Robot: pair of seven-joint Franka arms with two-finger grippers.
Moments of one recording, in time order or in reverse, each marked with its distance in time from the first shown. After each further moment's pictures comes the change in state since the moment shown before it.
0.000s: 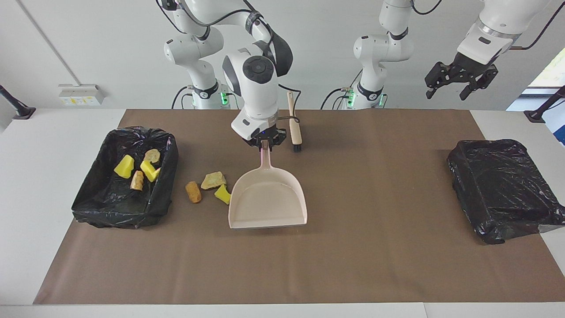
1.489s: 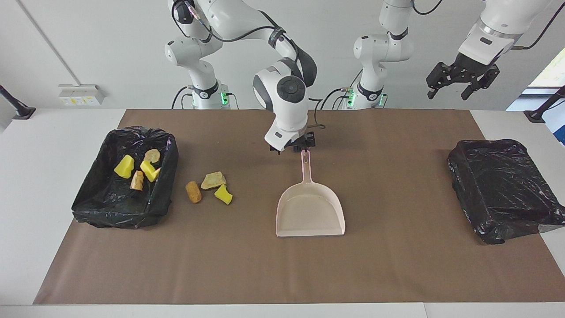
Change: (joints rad) left arm 0.001 -0.004 0.003 0.000 0.006 0.000 -0.002; right arm 0.057 0.048 -0.009 0.046 0.082 -0.069 -0.060
